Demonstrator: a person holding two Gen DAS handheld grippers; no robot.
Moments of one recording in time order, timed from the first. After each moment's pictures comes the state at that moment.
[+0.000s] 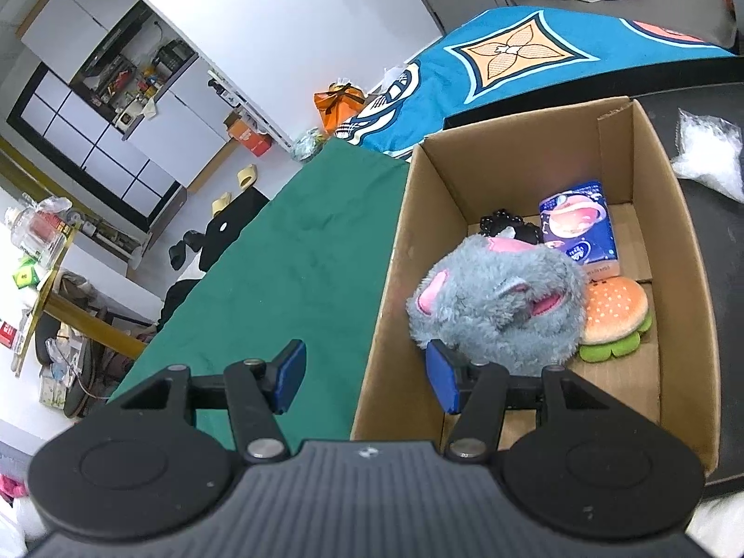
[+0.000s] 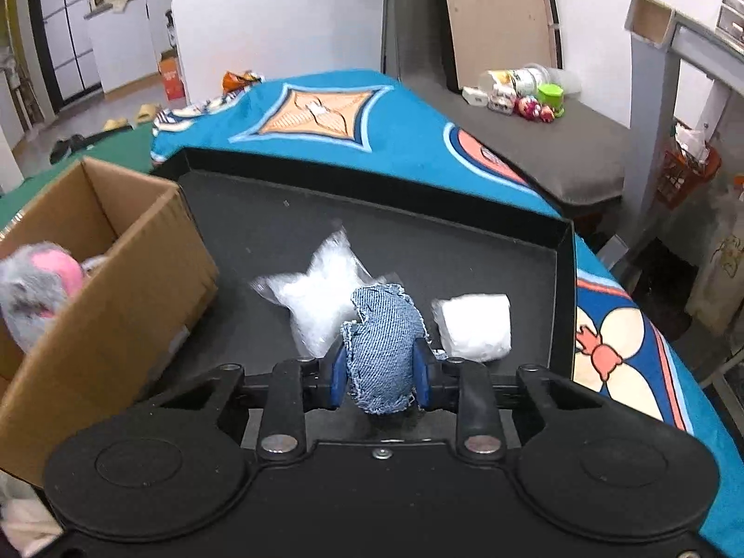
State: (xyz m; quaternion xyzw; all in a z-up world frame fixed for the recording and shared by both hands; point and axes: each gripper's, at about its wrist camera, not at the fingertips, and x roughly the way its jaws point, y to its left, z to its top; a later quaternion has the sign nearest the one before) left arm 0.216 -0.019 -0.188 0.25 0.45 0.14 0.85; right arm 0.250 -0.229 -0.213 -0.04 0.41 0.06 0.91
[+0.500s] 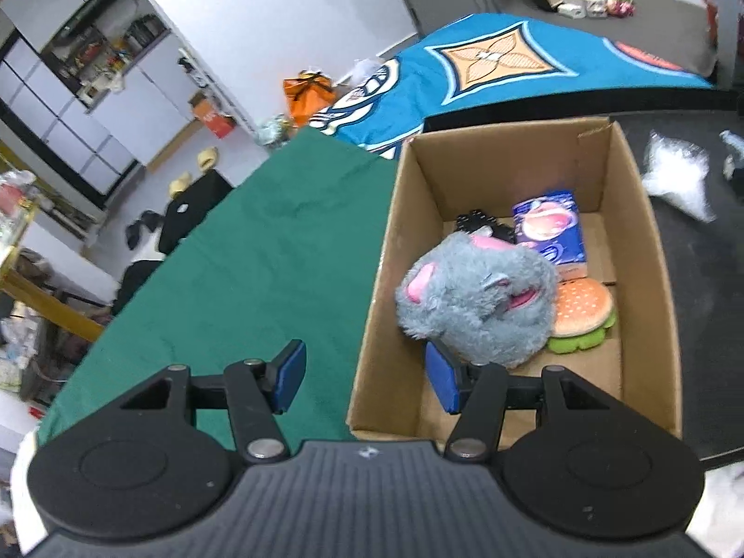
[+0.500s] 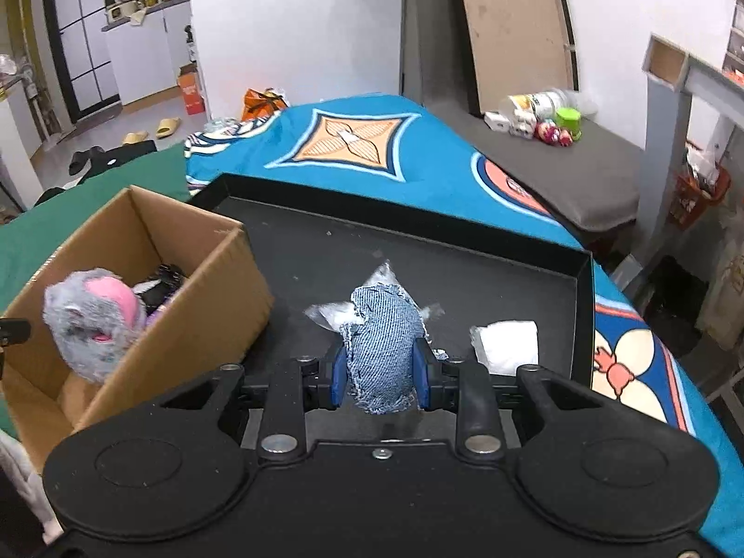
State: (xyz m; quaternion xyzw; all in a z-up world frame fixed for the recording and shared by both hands) left arm 0.213 0.001 -0.168 0.19 0.47 0.08 0.86; right arm 0.240 -0.208 -0.185 -0.03 0.40 0.08 0.91
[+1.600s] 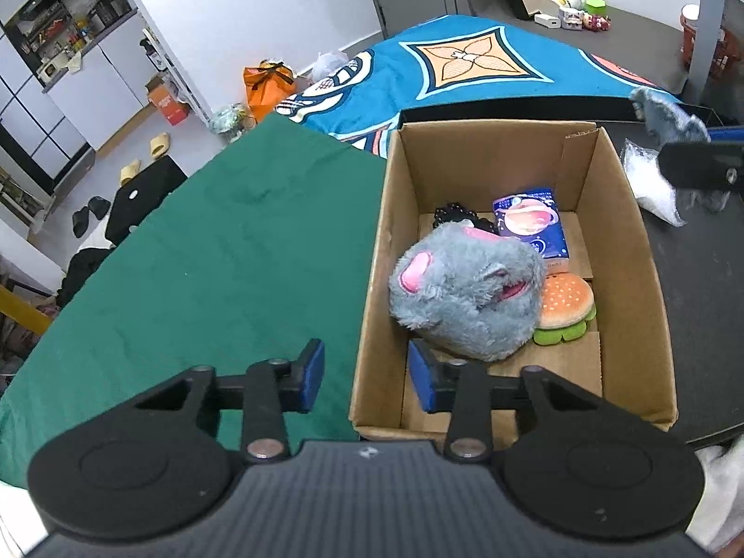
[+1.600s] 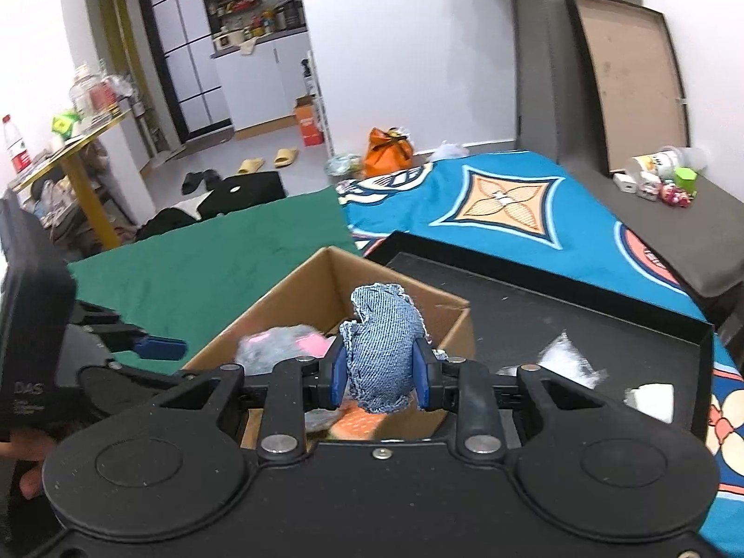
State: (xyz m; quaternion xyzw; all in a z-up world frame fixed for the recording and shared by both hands) left arm 0.218 0.032 -0.175 0.14 0.49 0.03 0.86; right arm 0.220 -0.133 -0.130 0.00 0.36 0.23 0.90
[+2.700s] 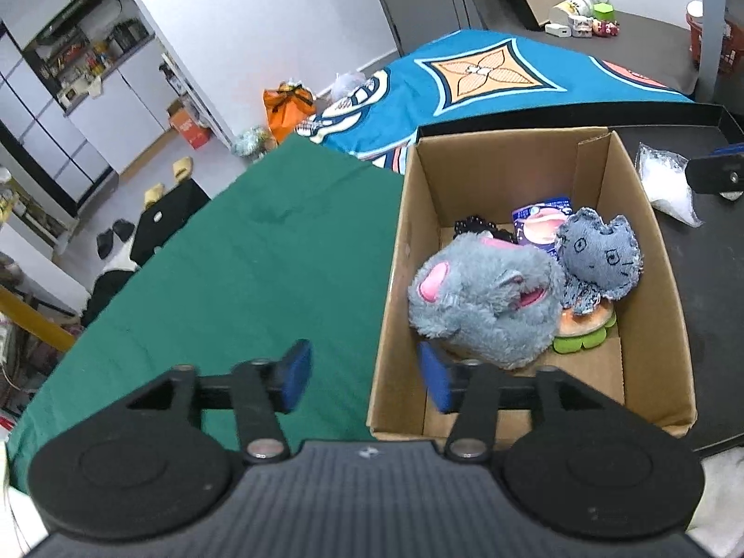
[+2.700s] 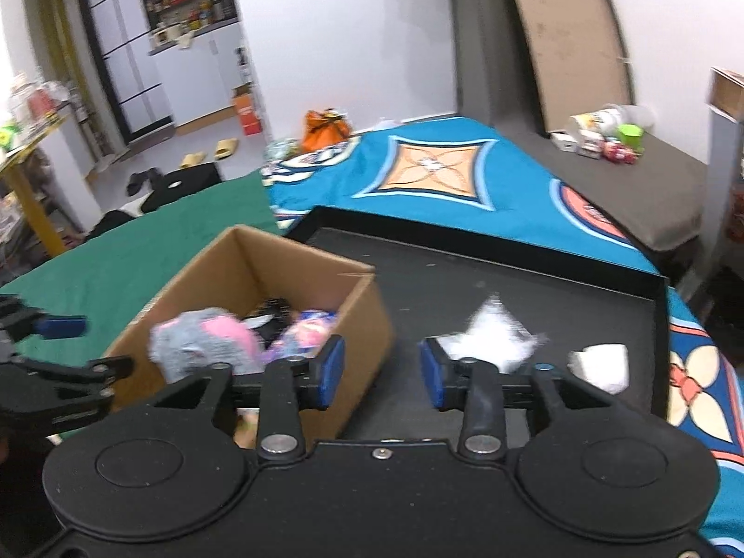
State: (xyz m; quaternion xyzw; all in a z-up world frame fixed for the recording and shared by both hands) left arm 0.210 0.025 -0.171 0.18 0.46 0.05 0.87; right arm 0.234 -0.173 -0.158 0.01 0.39 0.14 0.91
